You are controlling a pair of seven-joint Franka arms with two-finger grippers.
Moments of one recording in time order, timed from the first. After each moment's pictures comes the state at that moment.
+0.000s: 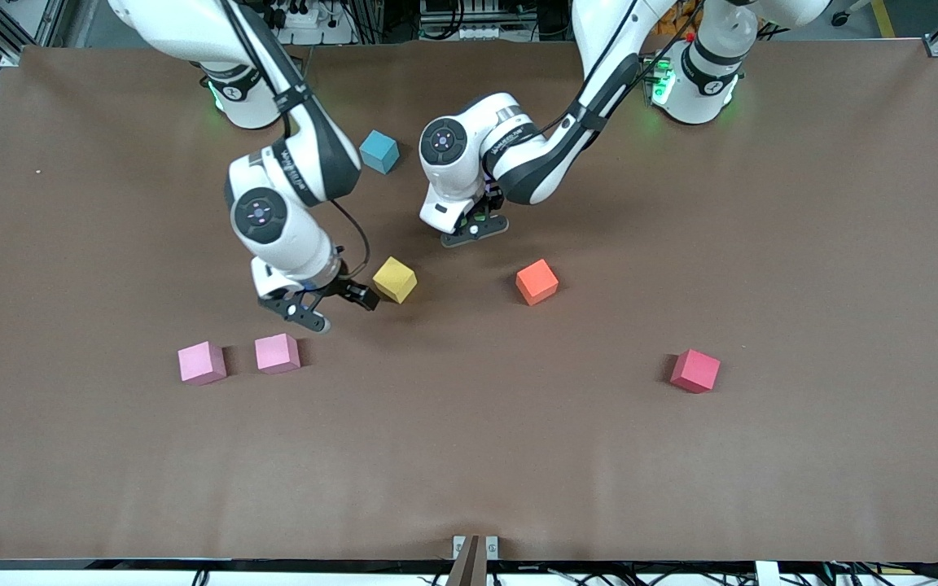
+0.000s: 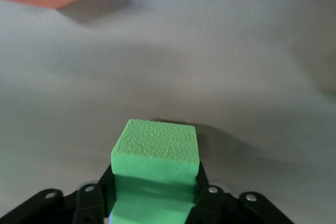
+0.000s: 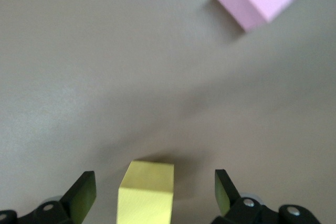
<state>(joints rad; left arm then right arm) -0.78 0.63 -0.24 -1.69 0.05 2.11 -1.25 0.61 0.37 -0.11 -1.94 0.16 2.30 0.98</state>
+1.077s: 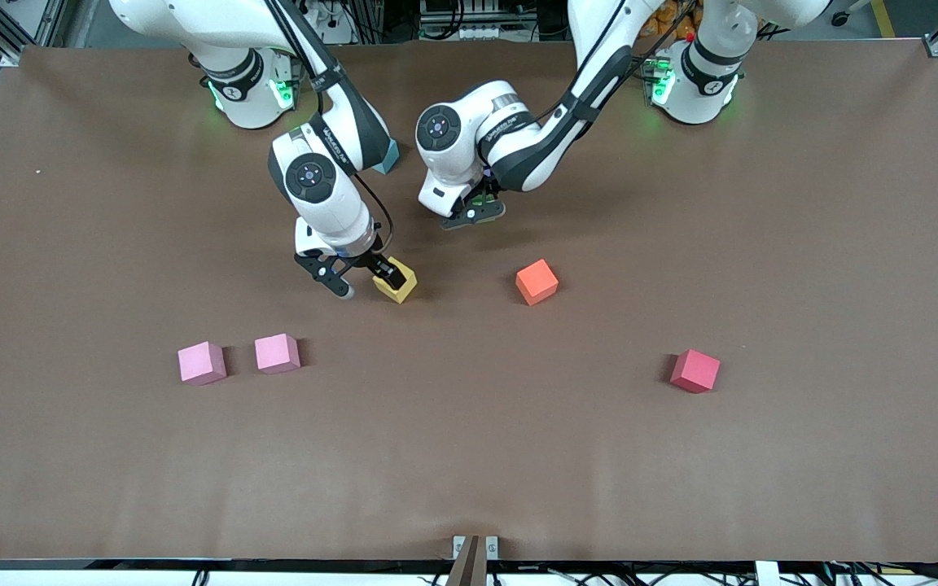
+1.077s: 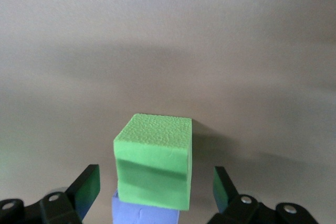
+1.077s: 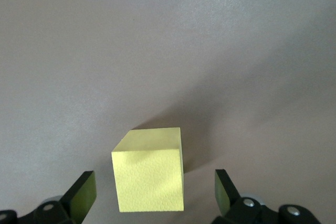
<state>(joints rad) -0.78 0.58 -0.27 -1.74 0.05 2.10 -1.26 0.70 0.35 -0.10 -2.11 0.16 2.50 1.17</state>
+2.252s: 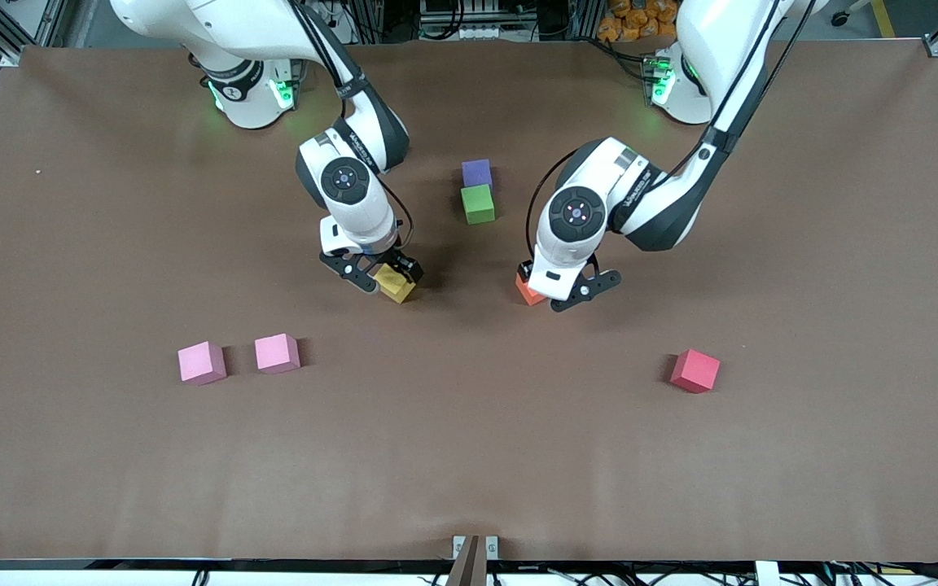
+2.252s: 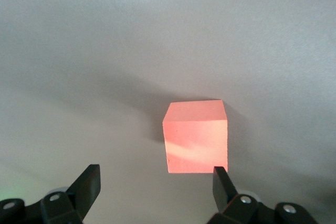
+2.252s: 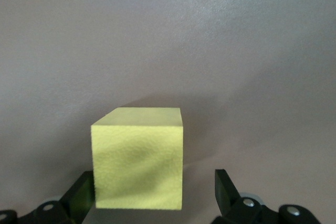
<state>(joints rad) -0.41 0.50 -0.27 -1.76 0.05 2.04 -1.11 0.77 0.43 -0.11 -2.09 0.13 2.52 1.17</state>
